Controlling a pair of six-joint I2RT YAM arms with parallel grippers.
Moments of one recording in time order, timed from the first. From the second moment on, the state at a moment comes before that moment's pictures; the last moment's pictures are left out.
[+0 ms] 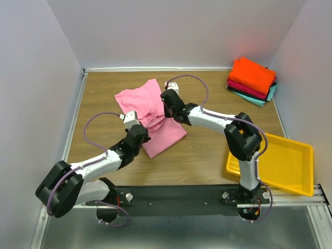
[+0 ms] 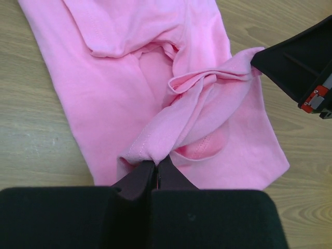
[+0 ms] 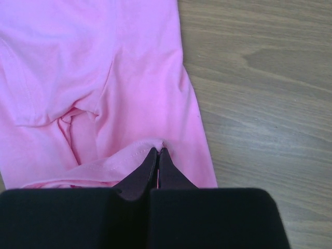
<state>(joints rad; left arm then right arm) -0.69 1.15 0.42 0.24 -0.51 -0.74 0.79 2.00 1.47 -0.17 0.38 0.39</state>
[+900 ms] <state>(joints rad) -0.52 1.15 0.52 0.23 -0.46 -0.62 0.75 1.94 1.53 -0.17 0.34 0.30</state>
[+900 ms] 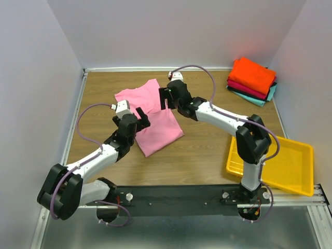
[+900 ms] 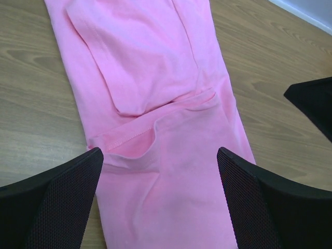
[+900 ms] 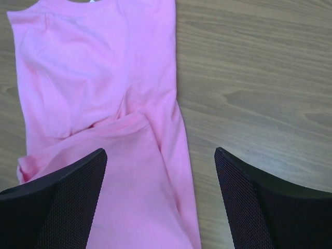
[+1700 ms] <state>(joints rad) -0.71 1.00 0.36 0.12 -0.42 -0.74 0.73 1.76 1.06 -0.12 0.23 0.42</state>
